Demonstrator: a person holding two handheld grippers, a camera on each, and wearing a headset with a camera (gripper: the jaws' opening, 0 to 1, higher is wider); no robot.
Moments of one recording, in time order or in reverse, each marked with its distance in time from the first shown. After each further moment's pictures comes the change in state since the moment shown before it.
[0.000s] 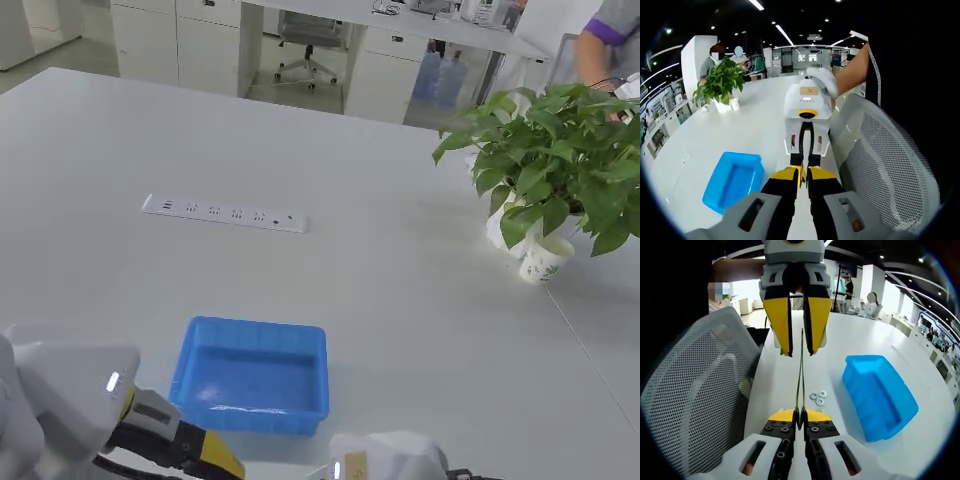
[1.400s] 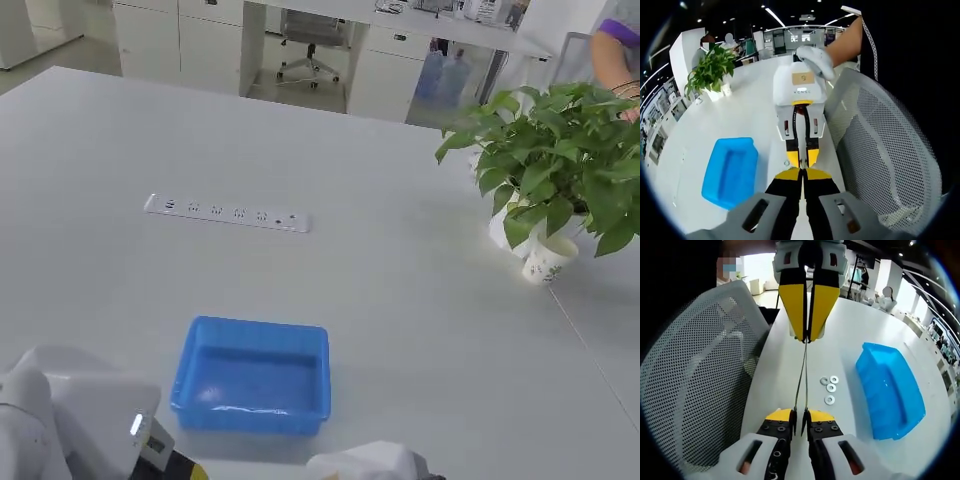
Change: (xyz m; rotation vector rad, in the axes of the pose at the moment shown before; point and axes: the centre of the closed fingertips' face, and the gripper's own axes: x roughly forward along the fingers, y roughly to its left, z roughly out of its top) left arm 0.003 -0.012 -0.031 0.063 0.194 -0.038; right arm 0.011 0.012 -0.028 -0.098 0.156 0.068
